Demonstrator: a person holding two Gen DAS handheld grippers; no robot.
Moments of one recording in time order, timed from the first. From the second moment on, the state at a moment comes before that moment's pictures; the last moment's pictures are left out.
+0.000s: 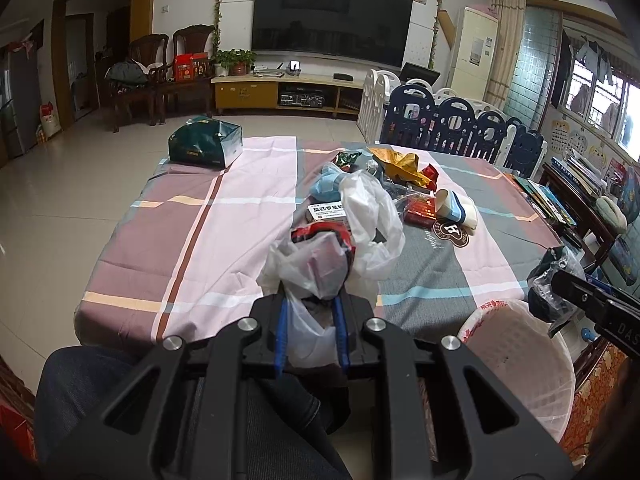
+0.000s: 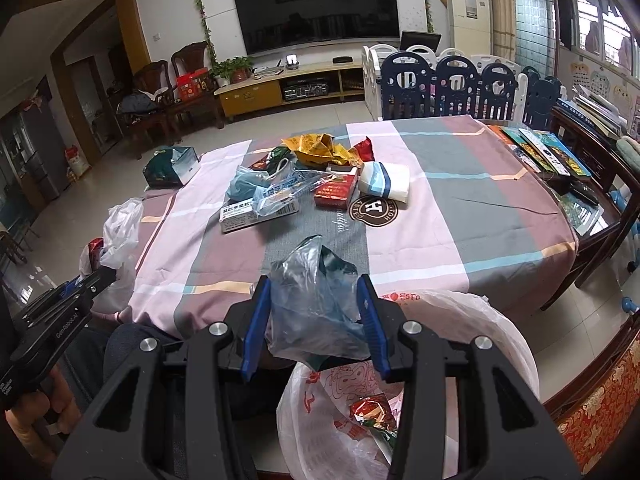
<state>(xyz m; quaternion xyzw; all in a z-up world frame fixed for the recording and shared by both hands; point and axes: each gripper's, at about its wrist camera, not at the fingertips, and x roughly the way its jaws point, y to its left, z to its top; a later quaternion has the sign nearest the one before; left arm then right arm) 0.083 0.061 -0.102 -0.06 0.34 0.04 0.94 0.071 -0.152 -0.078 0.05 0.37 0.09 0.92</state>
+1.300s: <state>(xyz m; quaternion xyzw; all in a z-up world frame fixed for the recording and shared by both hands) 0.091 -0.132 -0.159 0.15 0.40 -0.37 0.83 0.024 -0.328 -0.102 0.21 0.34 -0.15 0.91</state>
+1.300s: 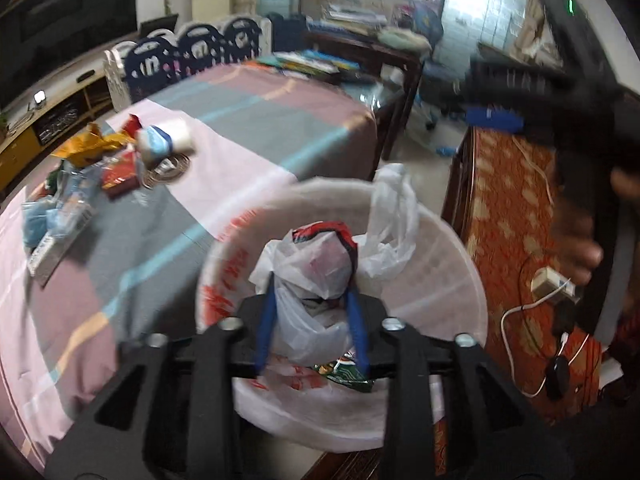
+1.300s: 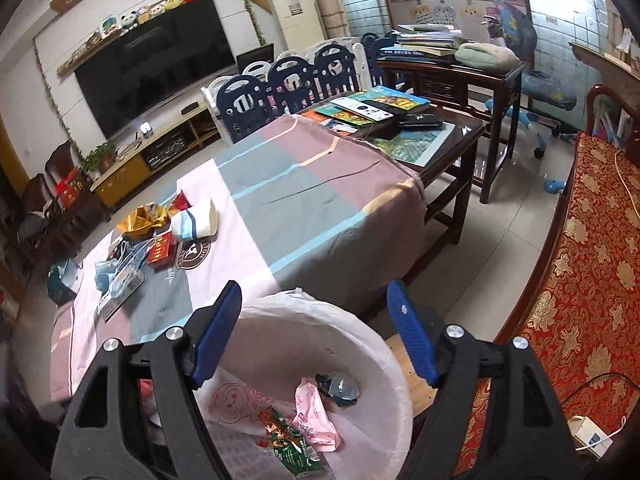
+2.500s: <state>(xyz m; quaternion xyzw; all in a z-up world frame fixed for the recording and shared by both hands) 0.165 0.137 -0.183 -0.18 0.42 0.09 0.89 0.415 -0.081 -0.166 0.05 0.46 0.08 0.88</state>
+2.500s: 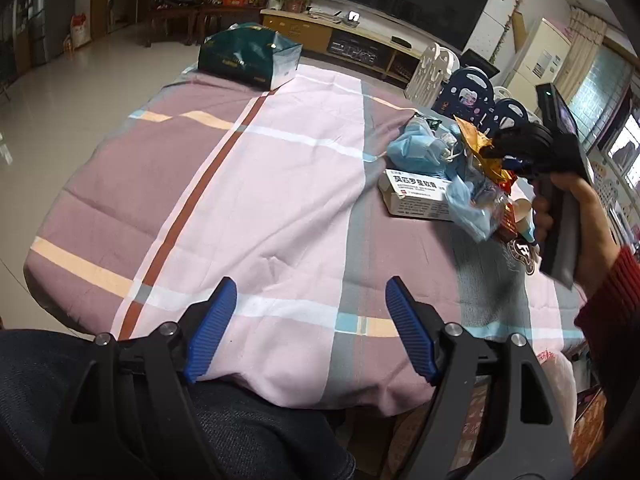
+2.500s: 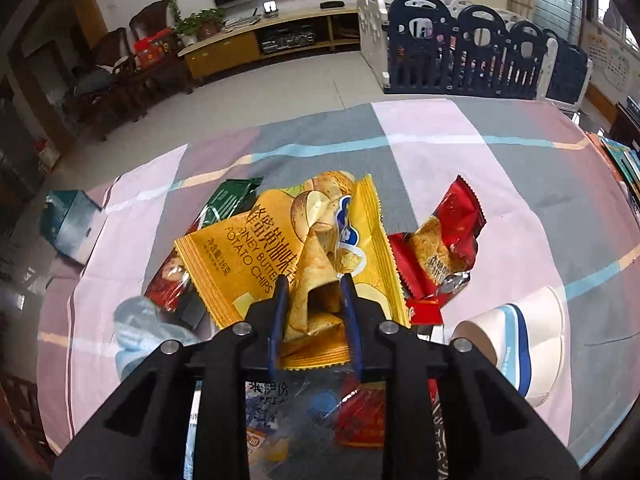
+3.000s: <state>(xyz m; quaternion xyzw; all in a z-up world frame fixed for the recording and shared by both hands) 0.179 0.113 -0.175 -0.14 0.43 0.06 0.89 0.282 -0.083 -0.112 0.09 0.41 0.22 0.88</state>
